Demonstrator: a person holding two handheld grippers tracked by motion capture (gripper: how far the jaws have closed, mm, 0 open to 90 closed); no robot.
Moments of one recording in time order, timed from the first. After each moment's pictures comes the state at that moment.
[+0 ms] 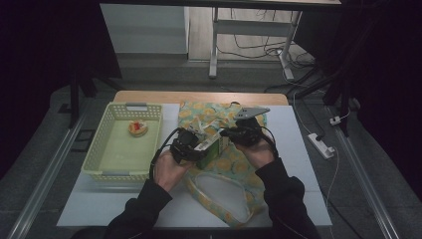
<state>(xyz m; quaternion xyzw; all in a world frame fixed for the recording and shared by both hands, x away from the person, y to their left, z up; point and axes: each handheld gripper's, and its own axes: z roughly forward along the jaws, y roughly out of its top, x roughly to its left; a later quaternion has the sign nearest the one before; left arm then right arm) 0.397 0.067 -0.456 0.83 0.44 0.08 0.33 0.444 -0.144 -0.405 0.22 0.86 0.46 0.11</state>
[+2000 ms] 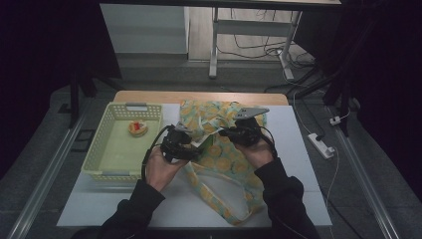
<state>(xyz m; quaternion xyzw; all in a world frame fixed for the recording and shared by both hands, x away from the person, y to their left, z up) 0.384 0.096 -0.444 0.82 0.43 0.10 0.37 0.445 -0.143 -0.407 0.22 0.85 0.46 0.11</state>
